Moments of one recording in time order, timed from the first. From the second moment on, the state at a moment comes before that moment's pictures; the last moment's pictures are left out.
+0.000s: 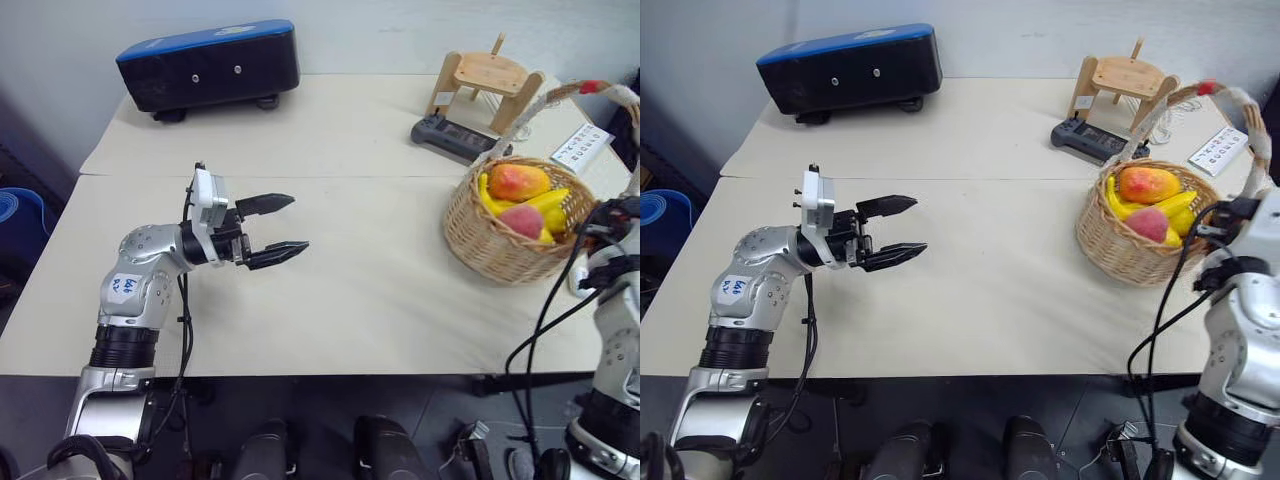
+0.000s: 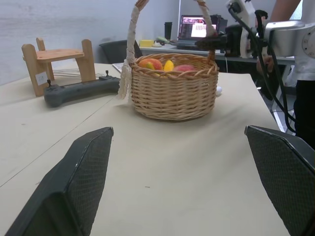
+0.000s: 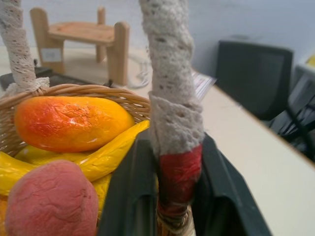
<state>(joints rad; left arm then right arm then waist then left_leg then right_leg) -0.60 0.52 0.06 0.10 -0.54 0.28 -1.10 -0.29 -0.42 -0.59 -0.37 0.28 0.70 0.05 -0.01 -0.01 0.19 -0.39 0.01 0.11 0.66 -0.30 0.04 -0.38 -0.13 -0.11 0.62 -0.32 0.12</state>
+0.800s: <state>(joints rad) -0.08 0.75 0.15 -0.05 -0.39 0.09 -1.11 0.17 -0.80 -0.42 -0.24 0.43 0.02 1.27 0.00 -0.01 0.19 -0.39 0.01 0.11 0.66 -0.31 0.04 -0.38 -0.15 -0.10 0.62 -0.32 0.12</state>
